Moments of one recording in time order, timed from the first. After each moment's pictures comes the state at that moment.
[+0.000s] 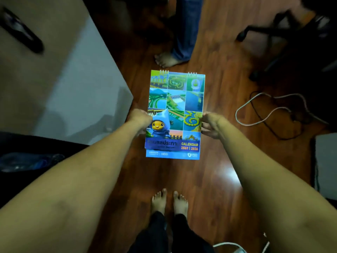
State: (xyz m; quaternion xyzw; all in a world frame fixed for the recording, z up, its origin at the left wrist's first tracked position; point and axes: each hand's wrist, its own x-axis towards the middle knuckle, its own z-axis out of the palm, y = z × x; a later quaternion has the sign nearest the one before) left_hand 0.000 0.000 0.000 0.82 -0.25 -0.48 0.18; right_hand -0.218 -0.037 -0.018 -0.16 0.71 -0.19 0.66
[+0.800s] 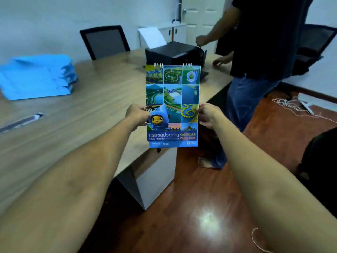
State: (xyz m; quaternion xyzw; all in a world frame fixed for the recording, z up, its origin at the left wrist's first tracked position) left_hand 0.156 0.059 0.450 0.81 -0.22 -0.25 0.49; right_hand -0.025 -0.091 0.447 -0.49 0.47 -0.26 0.69
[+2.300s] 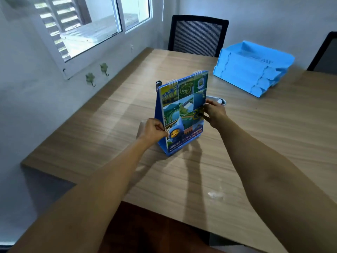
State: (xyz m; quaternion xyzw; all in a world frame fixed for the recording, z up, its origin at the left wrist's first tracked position) left_hand 0.355 0.450 0.389 0.92 0.12 0.04 0.38; right_hand 0.470 0.253 0.400 -0.66 0.15 0.08 0.73
